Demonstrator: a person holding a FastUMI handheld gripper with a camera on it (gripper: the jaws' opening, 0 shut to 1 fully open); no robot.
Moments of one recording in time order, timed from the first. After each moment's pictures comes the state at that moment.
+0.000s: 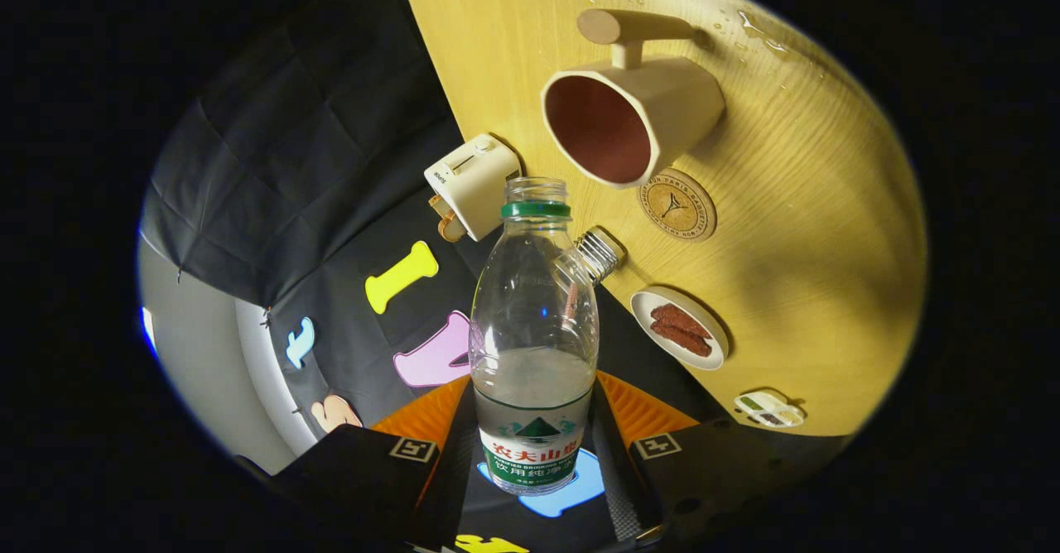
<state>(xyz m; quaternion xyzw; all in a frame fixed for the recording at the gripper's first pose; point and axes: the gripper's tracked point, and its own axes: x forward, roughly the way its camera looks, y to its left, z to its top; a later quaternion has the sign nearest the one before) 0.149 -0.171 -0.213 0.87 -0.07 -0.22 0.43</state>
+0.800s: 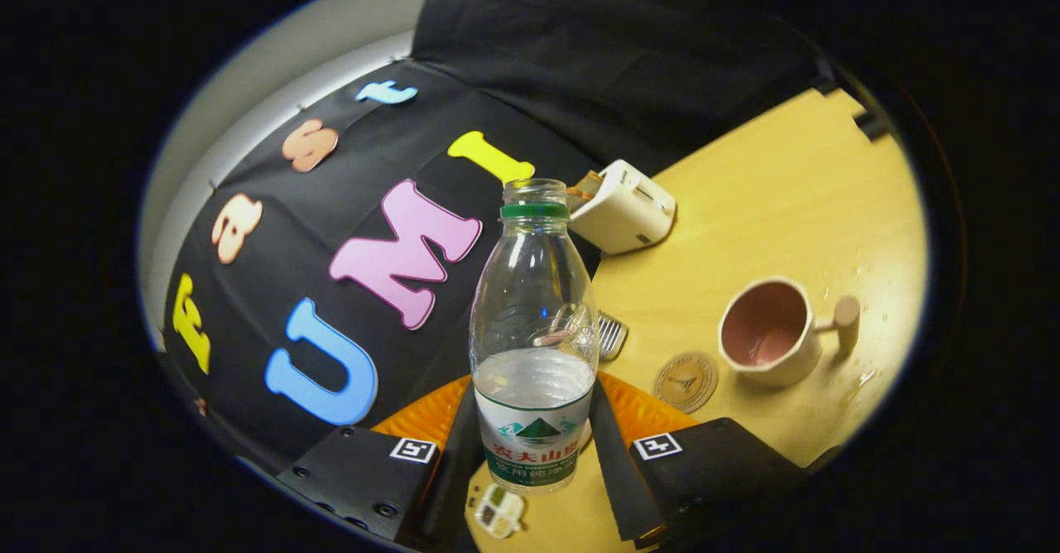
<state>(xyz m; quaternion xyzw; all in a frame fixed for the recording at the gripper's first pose) 0.160 -0.176 -0.197 0.39 0.04 -0.24 0.89</state>
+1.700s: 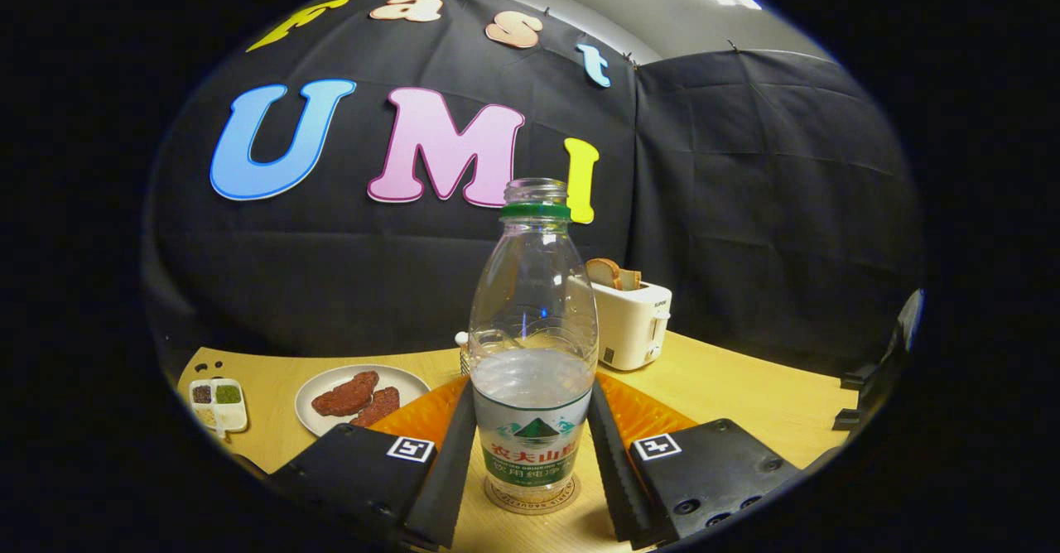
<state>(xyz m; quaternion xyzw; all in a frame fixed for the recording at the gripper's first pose) 0.230 -0.212 -0.259 -0.03 0.11 -0.26 0.96</state>
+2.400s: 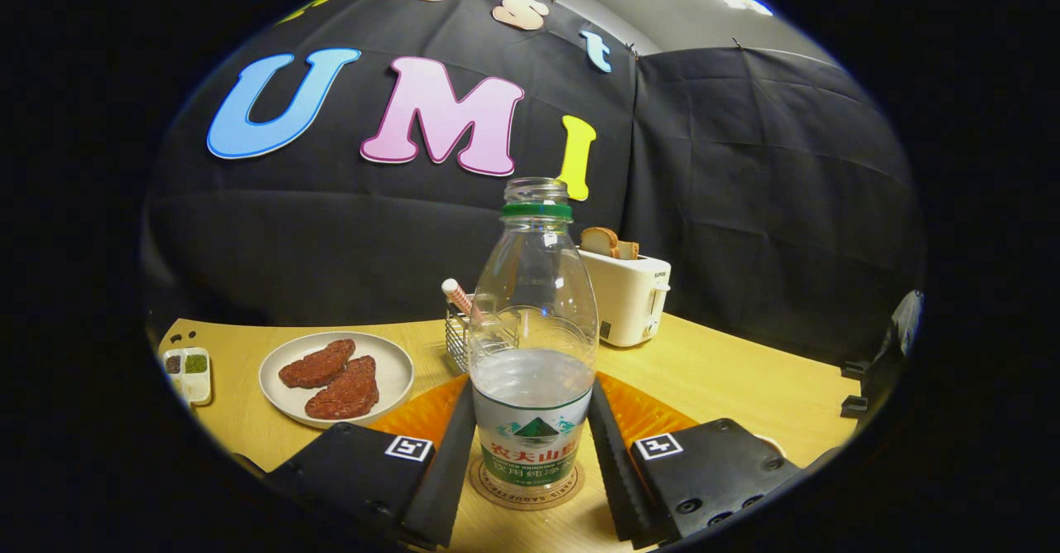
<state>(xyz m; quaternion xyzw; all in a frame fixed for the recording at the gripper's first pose) 0.227 -0.222 -0.304 -0.04 0.13 -0.29 0.95</state>
